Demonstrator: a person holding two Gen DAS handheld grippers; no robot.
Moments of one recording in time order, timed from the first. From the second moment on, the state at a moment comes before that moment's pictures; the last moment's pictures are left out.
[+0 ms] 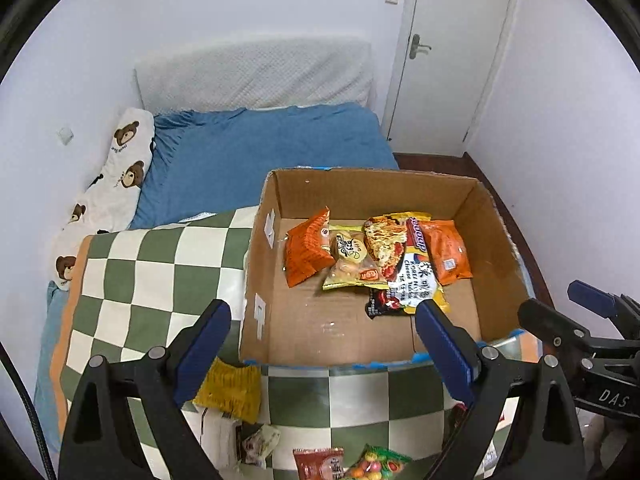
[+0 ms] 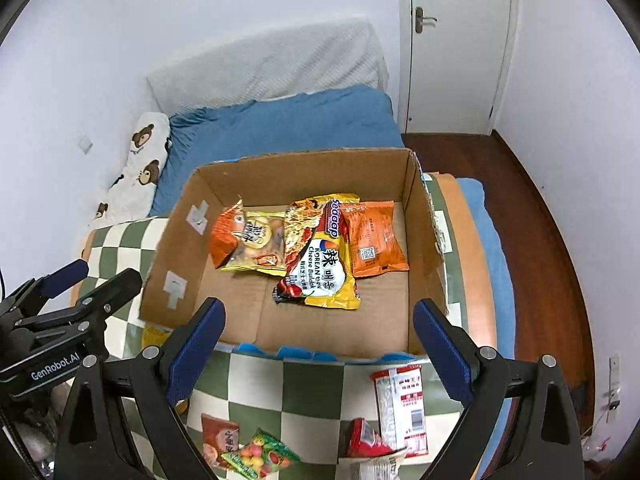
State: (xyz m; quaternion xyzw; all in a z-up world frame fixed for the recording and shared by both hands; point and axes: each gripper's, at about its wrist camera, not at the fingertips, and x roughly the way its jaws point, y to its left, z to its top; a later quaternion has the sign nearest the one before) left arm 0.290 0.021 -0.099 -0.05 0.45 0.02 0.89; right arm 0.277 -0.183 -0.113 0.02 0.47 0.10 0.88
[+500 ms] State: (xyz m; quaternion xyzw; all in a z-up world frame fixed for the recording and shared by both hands) left arm 0.233 0.010 -0.064 -0.04 0.40 0.02 0.91; right arm 0.213 -0.191 -0.077 0.05 0.43 0.11 0.89
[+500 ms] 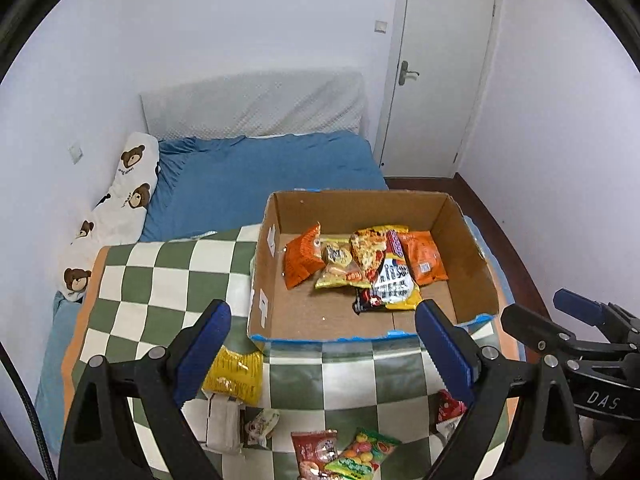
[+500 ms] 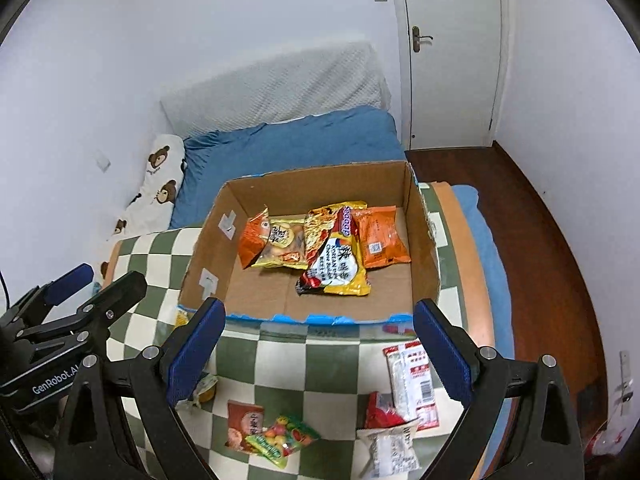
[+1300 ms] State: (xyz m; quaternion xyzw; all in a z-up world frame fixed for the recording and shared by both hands) left arm 0.209 -0.091 -0.315 0.10 0.67 -0.10 0.73; right arm 0.165 -0.272 -0.296 0.07 0.64 0.04 0.76
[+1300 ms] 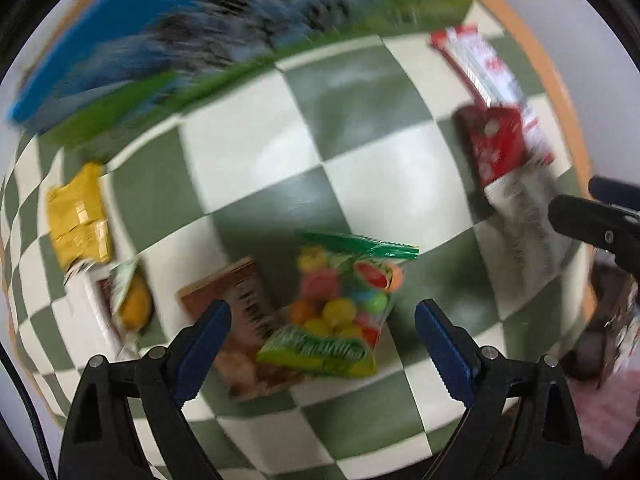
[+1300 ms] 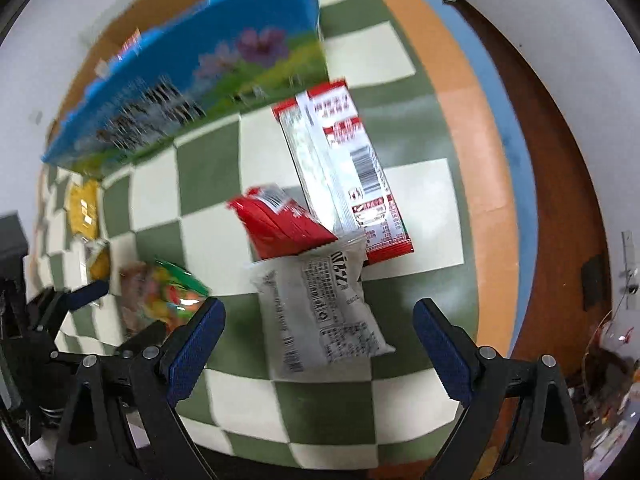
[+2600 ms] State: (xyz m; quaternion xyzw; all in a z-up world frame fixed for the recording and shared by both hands) left arm 0.228 -0.042 -0.164 -0.12 0.58 -0.11 0.80; right arm 0.163 -0.235 -0.207 0.17 0.58 0.16 0.78
